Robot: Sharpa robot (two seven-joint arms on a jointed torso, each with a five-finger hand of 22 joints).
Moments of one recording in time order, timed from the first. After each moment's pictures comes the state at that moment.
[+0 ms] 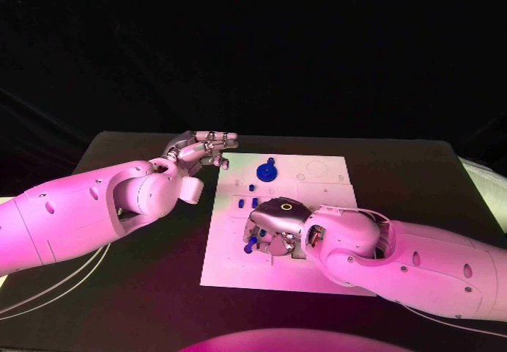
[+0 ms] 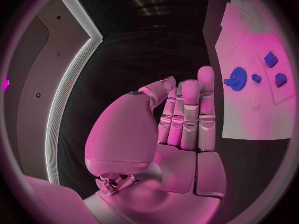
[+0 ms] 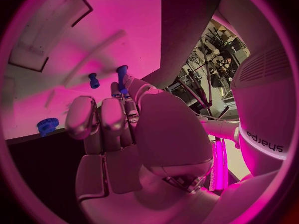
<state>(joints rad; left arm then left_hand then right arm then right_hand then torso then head) 1.18 -0.84 -0.01 1.50 0.02 -0.26 0.29 1.35 -0.13 0.50 -0.07 0.12 1.05 0.18 0.10 0.08 1.15 0.11 0.17 0.08 1.23 0.01 1.02 0.59 0.17 1.24 0.11 0.57 0.94 1.02 -0.70 -0.02 1.77 -1.76 -0.13 -0.18 1.49 -0.08 0.41 0.05 0.07 1.16 0.13 0.08 0.08 1.19 0.09 0.10 0.06 1.46 -0.02 1.15 1.02 0.11 1.32 0.08 1.27 1.11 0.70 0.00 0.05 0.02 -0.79</state>
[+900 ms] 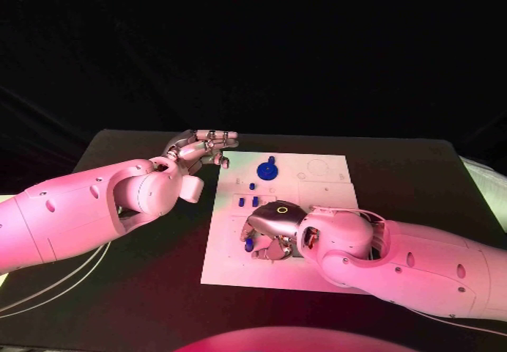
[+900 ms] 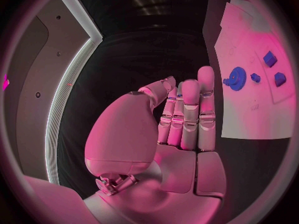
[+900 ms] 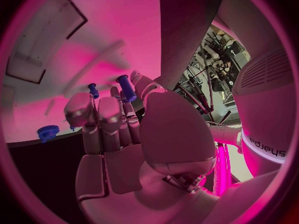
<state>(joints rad) 1.18 -0.84 -0.01 1.50 0.02 -0.26 0.29 1.35 -0.13 0.50 -0.07 0.12 1.04 0.18 0.10 0.07 1.15 0.11 0.17 0.08 1.23 0.02 1.02 0.59 0.17 1.24 0.11 0.57 0.94 1.02 -0.68 -0.03 1.76 -1.77 -0.07 -0.21 1.37 -0.16 0.28 0.08 0.12 1.00 0.16 0.07 0.07 1.00 0.11 0.07 0.06 1.46 0.02 1.10 0.94 0.11 1.26 0.12 1.20 1.00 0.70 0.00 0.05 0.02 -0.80</state>
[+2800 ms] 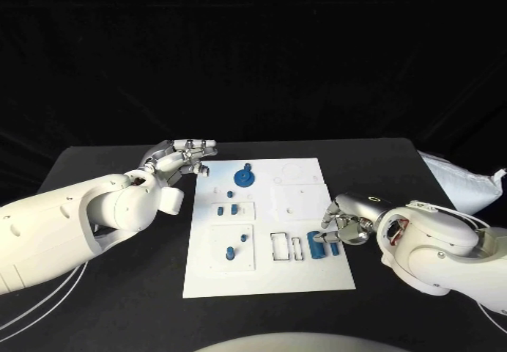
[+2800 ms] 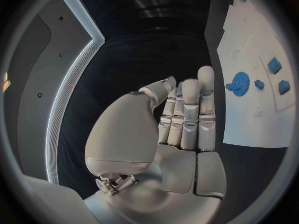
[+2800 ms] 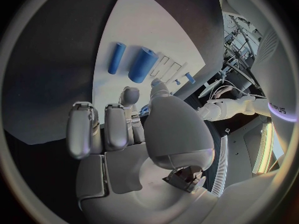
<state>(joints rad) 1.17 -0.85 -0.02 1.51 0.02 -0.26 0.30 1.36 -0.12 0.49 -0.07 0.12 1.04 0.18 0.11 0.07 1.15 0.11 0.17 0.08 1.23 0.02 1.01 0.58 0.17 1.24 0.11 0.56 0.94 1.08 -1.17 -0.07 1.99 -1.54 -0.22 -0.55 1.23 -0.06 -0.14 0.29 0.33 1.05 0.11 0.19 0.08 1.28 0.02 0.92 0.82 1.47 -0.05 1.31 1.18 0.08 1.40 0.06 1.40 1.28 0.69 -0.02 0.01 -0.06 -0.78</state>
